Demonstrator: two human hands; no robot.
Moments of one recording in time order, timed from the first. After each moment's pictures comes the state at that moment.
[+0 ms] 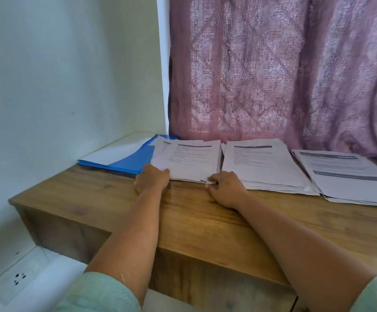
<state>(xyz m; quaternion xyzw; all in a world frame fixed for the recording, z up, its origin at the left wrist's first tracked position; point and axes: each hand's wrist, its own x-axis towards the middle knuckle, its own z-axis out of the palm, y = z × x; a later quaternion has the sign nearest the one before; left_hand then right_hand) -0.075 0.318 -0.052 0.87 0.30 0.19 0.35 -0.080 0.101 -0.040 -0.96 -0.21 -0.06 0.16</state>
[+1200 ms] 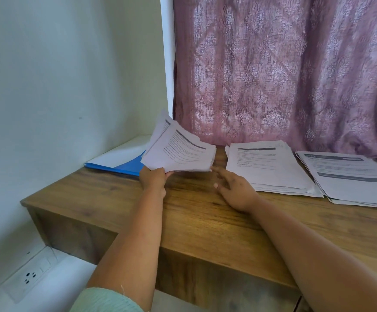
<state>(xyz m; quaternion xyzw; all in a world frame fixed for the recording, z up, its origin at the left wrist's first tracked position) -0.098 0.306 -0.032 0.50 0.21 0.28 0.79 -0.094 0.082 -0.037 -0.91 -0.26 -0.04 0.33</state>
